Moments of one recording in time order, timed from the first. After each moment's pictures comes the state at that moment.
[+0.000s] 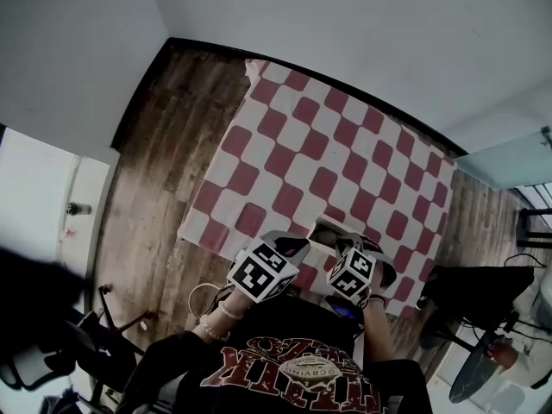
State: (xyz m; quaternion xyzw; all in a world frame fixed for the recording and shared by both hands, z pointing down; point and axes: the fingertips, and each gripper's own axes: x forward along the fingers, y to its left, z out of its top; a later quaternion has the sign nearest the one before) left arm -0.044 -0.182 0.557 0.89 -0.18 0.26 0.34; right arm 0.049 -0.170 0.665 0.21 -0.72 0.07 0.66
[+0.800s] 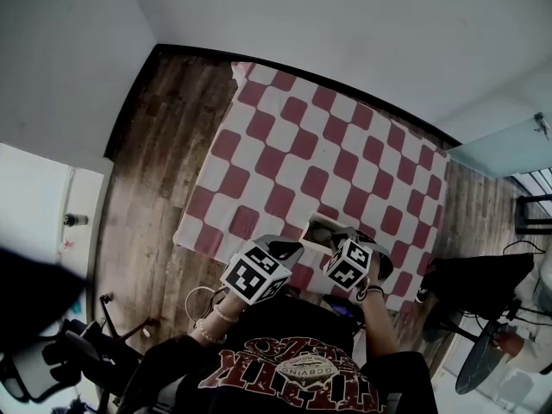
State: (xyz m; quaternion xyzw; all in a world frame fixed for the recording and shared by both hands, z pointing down) left arm -0.041 -0.172 0.563 0.88 -0.16 0.27 0.34; right arm 0.051 -0.178 0.667 0.21 -0.72 0.10 0.65
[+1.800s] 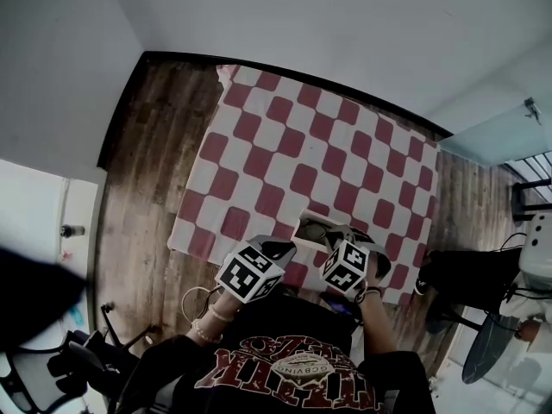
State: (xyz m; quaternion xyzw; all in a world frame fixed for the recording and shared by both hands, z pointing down) left arm -0.036 -0.165 0.568 0.88 -0.14 0.29 0.34; right arm 0.052 -0.178 0.645 0.24 -0.73 0.07 0.63
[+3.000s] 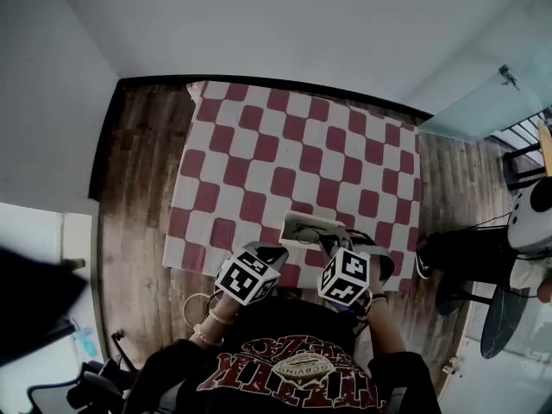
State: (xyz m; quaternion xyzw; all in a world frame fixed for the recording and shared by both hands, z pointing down) left arm -0.022 -0.152 0.583 0.88 -0.11 0.33 0.31; right arm 0.051 -0.164 0.582 0.26 -0.74 0.05 0.62
